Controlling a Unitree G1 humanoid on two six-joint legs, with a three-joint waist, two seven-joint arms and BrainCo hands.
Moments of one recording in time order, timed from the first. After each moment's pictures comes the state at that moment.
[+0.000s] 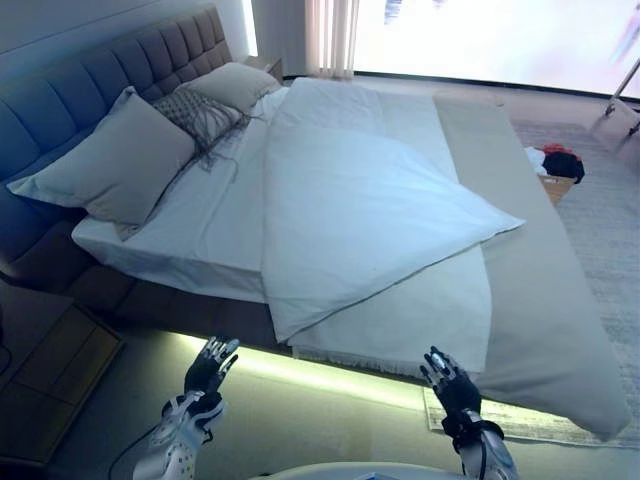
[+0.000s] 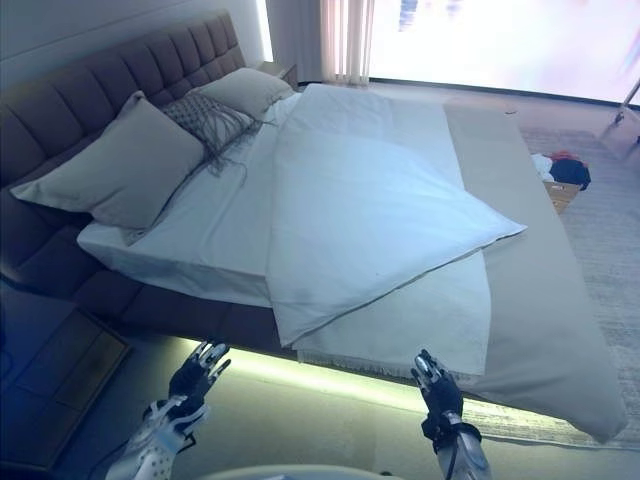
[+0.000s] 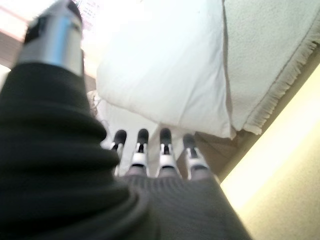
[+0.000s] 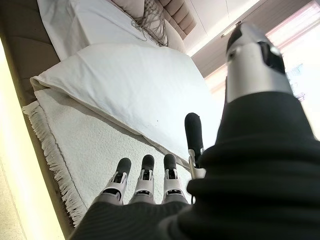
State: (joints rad) left arm 0.23 0.32 -0.07 0.34 -0.72 -0.02 -0.09; right arm 0.30 -0.25 0.12 0.40 0.87 -0.16 0.11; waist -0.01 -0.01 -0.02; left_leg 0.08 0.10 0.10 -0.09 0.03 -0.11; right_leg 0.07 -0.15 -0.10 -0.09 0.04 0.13
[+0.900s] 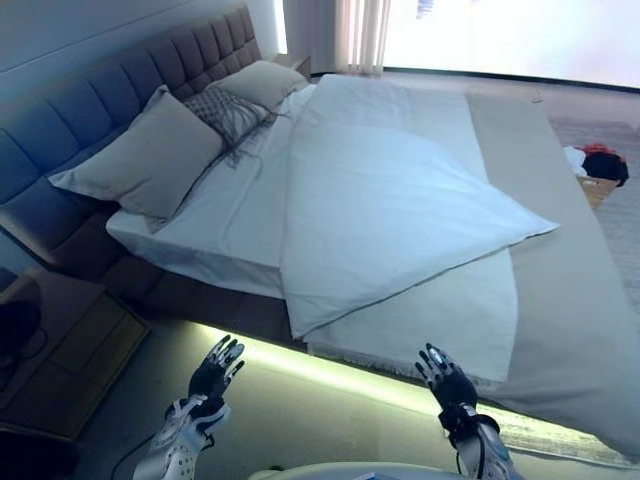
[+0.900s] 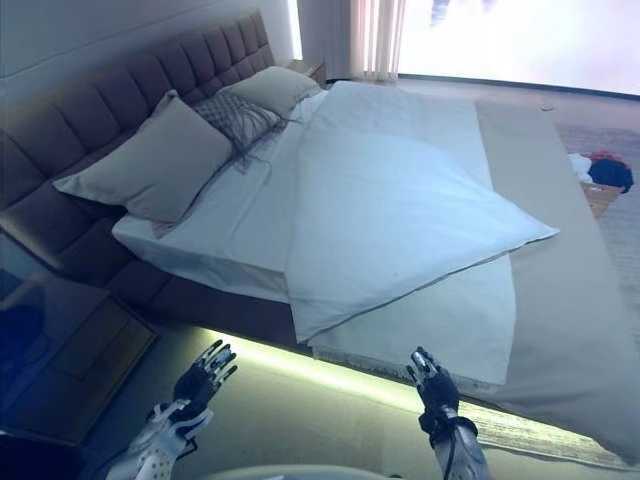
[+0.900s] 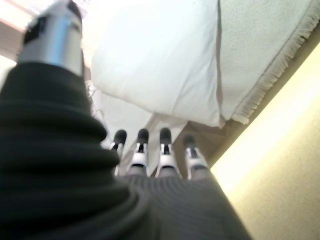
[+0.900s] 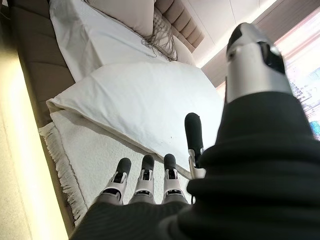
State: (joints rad) left arm 0.24 0.31 -0.07 0.34 -0.72 0.03 -0.14; right arm 0.28 -0.30 0.14 0.37 0.93 -0.11 0.08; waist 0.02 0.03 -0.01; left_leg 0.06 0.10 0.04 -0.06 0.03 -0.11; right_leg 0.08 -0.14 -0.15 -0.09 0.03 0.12
